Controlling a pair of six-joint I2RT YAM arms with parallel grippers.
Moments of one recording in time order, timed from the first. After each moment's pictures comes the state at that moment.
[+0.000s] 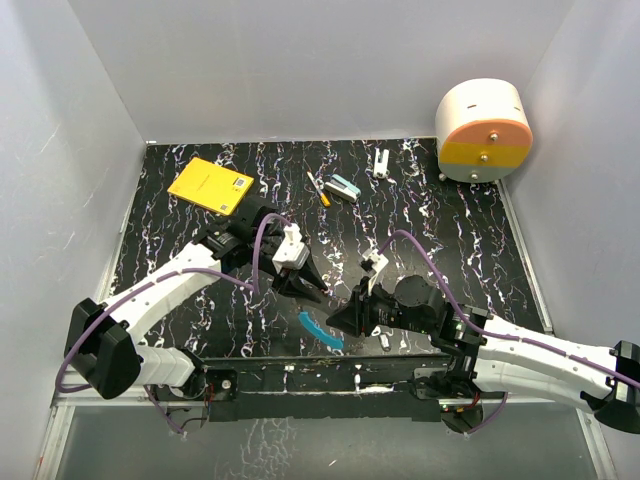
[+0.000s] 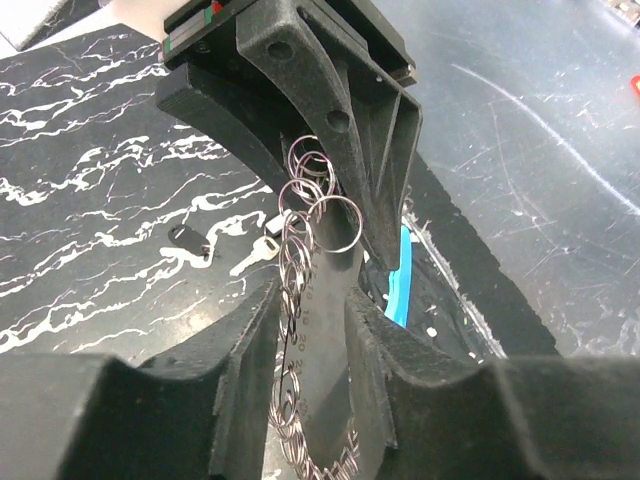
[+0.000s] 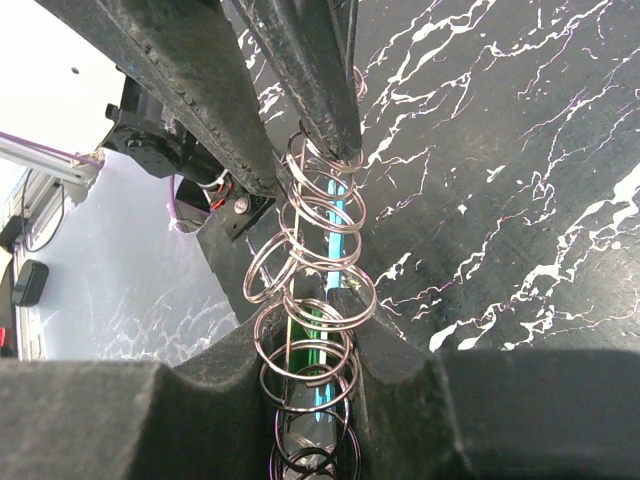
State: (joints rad) left arm -0.66 1.31 1.02 -0.56 1.27 0.84; right arm 1.09 0.75 0.51 -0.06 -0.11 0.60
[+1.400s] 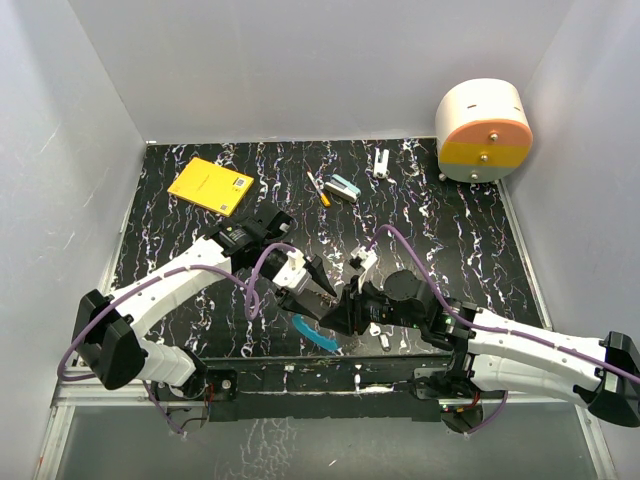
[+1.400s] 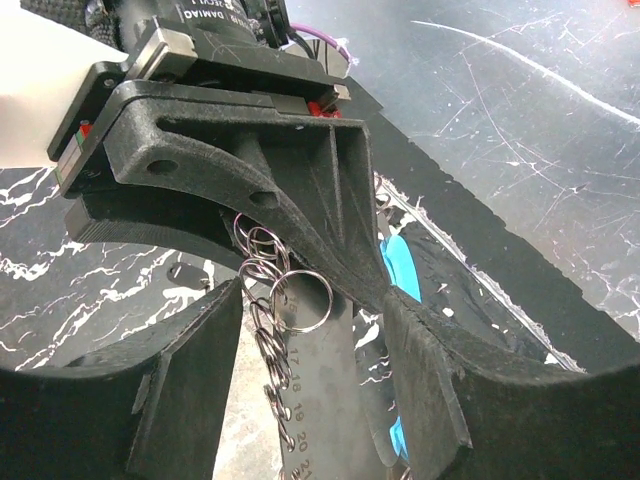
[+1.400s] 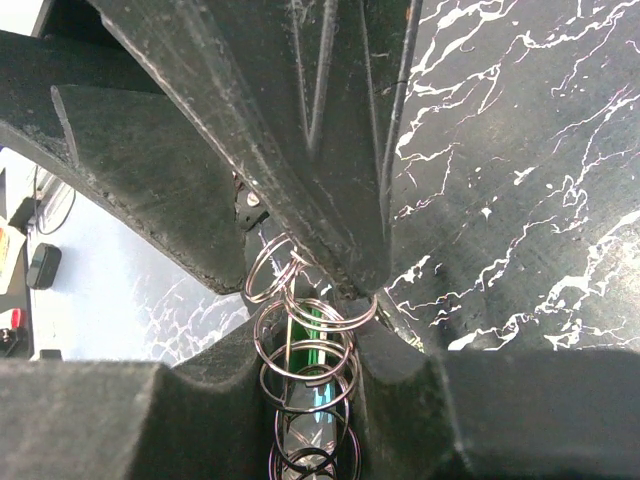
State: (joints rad) left arm -0.75 1.37 1.13 -0.86 1.24 1.28; right arm 1.09 0.85 0.56 -0.03 -0.17 0.60
